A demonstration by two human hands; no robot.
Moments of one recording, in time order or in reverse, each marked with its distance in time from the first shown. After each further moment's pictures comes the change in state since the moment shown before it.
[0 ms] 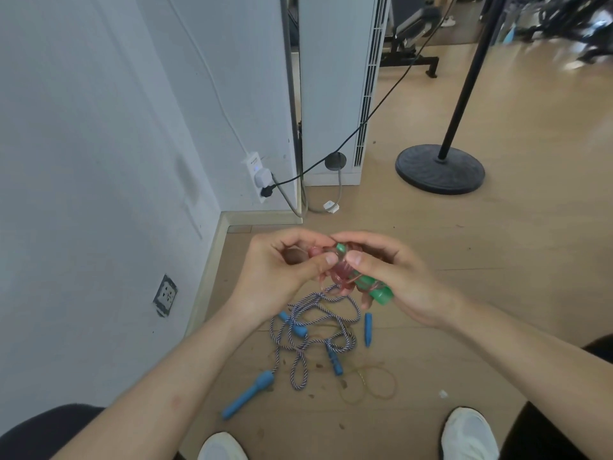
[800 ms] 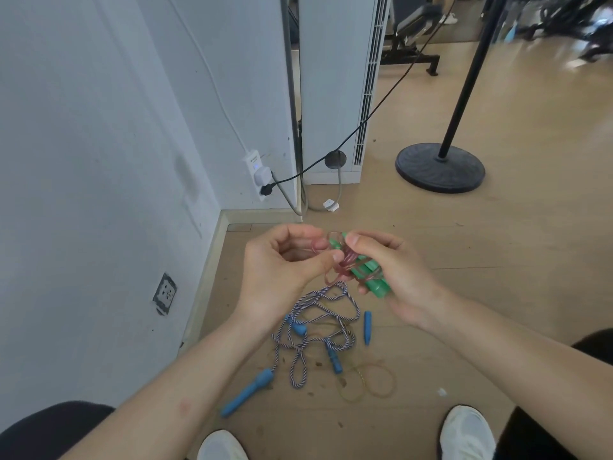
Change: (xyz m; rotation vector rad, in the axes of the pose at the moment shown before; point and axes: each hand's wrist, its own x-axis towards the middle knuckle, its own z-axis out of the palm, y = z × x) left_hand -0.007 0.006 0.015 -0.104 0.221 -0.141; right_hand 0.010 0.005 0.009 0.162 0.326 0.155
